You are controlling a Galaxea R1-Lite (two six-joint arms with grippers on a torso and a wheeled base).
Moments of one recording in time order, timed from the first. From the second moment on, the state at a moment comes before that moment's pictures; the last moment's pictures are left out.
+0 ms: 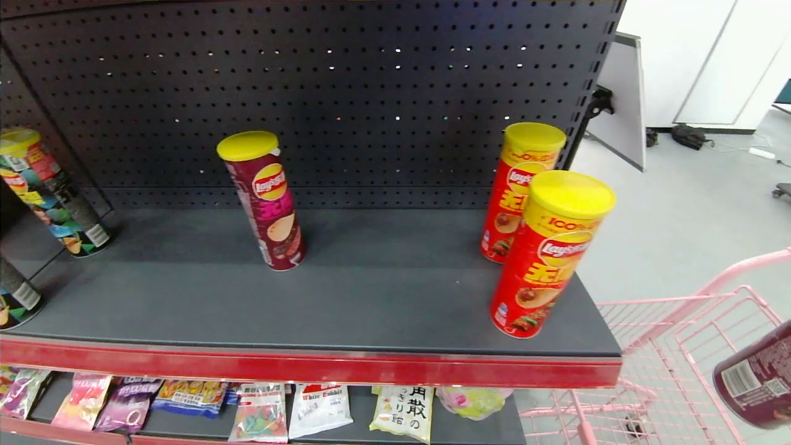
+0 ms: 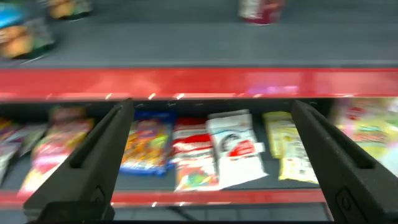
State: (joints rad) left arm 0.00 0.00 0.00 0.00 -0.02 0.00; right arm 0.03 0.63 -0.61 0.21 0.01 -0.09
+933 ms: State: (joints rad) left arm 0.00 0.00 0.00 0.00 -0.02 0.00; right arm 0.01 0.39 -0.44 0.21 0.09 -0.07
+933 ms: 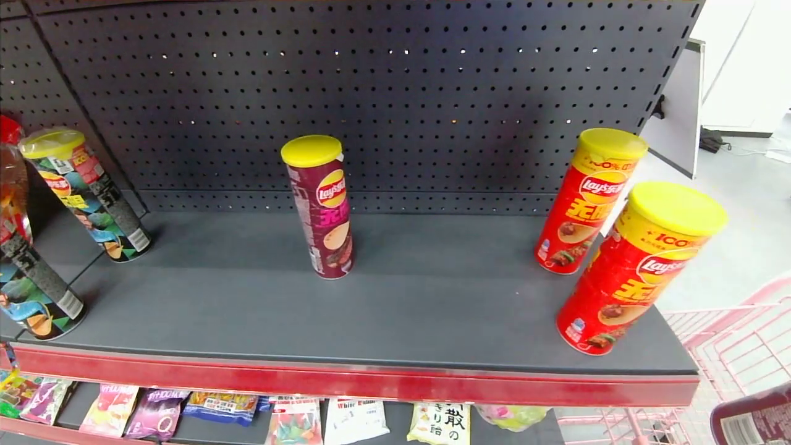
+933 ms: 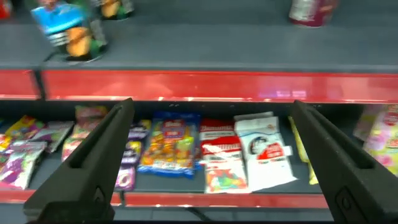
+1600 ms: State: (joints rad) left arm 0.00 0.00 0.00 0.00 -0.02 0.00; right arm 0.01 0.38 -0.42 0.21 0.16 -0.07
